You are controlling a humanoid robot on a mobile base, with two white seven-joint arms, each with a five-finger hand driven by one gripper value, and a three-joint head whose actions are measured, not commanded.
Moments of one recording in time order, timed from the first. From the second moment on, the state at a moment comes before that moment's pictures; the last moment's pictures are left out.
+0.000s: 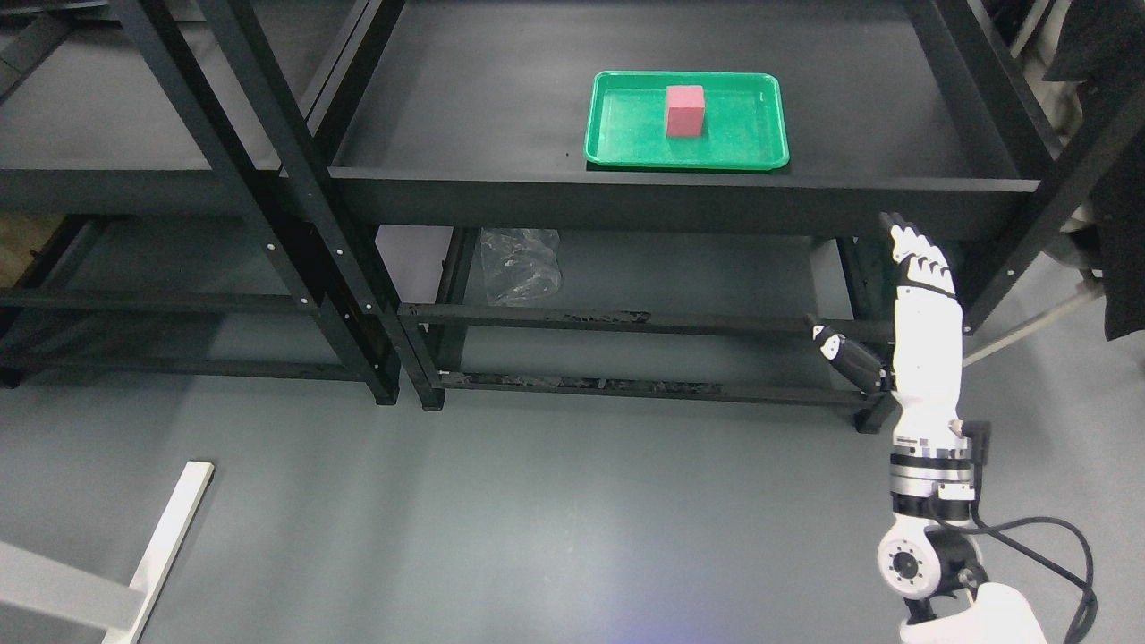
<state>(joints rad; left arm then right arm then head) 0.00 0.00 -0.08 0.00 0.13 0.01 0.18 0.03 -0.07 0.08 -1.59 0.90 -0.25 -0.49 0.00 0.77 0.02</state>
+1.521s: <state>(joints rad) 0.00 0.00 -0.08 0.00 0.13 0.01 0.18 -0.08 -0.06 0.18 -1.56 1.13 -0.16 -0.02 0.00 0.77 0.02</state>
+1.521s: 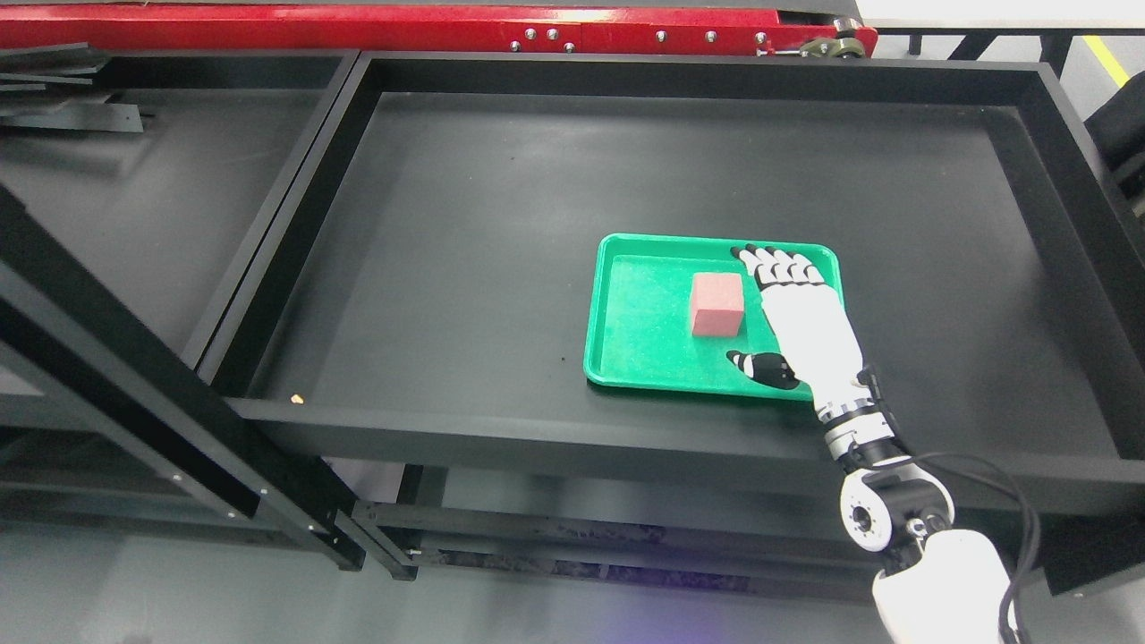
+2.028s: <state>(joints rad) 0.00 0.00 -0.08 0.00 0.13 0.01 0.18 -0.12 -0.06 0.23 -1.49 1.13 -0.16 0.10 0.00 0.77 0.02</state>
